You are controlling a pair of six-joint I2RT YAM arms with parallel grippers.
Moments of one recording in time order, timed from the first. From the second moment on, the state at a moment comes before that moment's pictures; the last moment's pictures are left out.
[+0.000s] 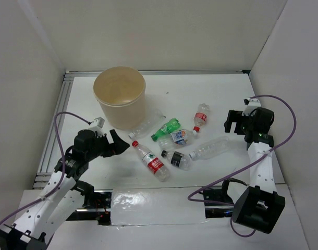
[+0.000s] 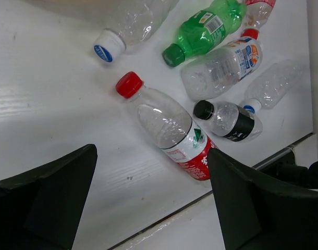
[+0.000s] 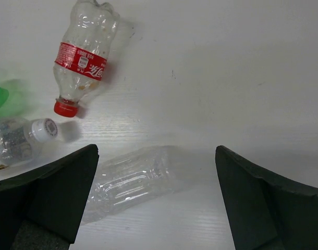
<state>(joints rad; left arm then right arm) -0.34 0.61 0.51 -0.43 0.22 -0.63 -0.36 0.98 0.73 -0.38 -0.34 -0.13</state>
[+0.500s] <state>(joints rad) -0.71 0.88 0.56 -0.39 0.01 -0.84 -0.37 0.98 0.73 -0.39 -0.42 -0.21</state>
